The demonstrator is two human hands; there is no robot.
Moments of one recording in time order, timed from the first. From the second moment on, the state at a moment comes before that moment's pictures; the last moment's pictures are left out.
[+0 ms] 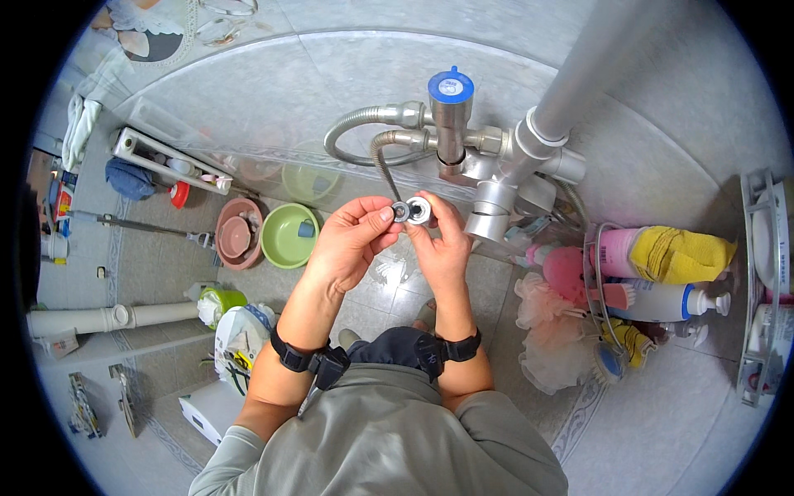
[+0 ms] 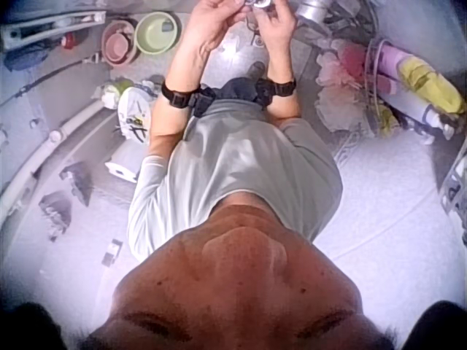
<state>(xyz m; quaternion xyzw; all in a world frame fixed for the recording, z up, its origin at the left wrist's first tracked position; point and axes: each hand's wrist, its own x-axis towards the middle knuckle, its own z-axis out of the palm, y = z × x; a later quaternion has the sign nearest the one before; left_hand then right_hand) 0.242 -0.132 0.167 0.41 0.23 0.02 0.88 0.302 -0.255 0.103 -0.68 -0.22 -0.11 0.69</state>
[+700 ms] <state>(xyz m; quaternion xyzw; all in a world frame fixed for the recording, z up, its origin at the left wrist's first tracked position) 0.221 -0.108 0.164 0.44 0.25 0.03 0.86 0.301 -0.251 0.098 -0.68 -0.20 -0.10 0.69</state>
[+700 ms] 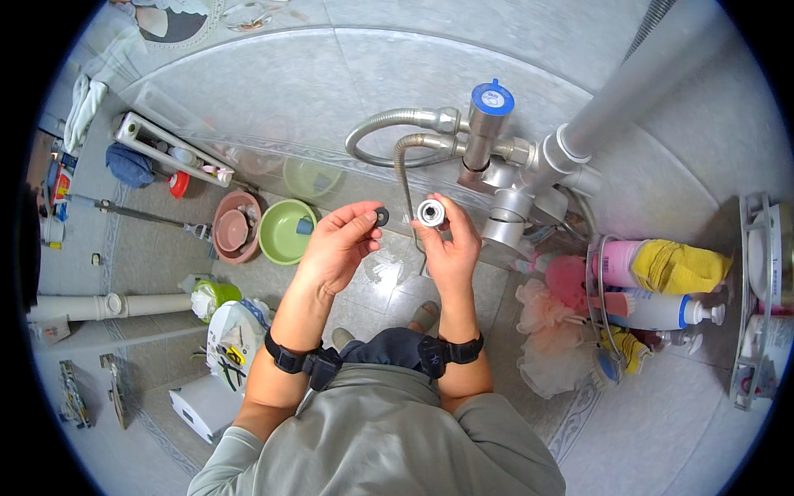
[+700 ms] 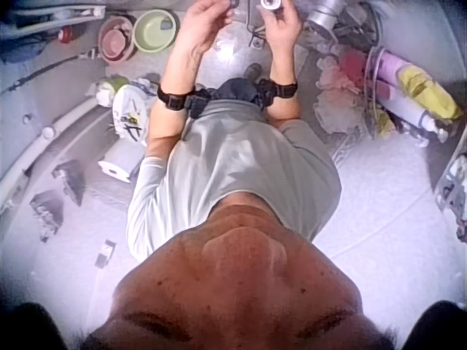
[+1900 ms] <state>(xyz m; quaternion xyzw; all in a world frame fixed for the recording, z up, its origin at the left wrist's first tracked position) 0.153 -0.043 0.131 0.33 0.30 0.14 0.88 0.326 -0.263 0.085 -0.71 -0.18 -0.08 0.68</state>
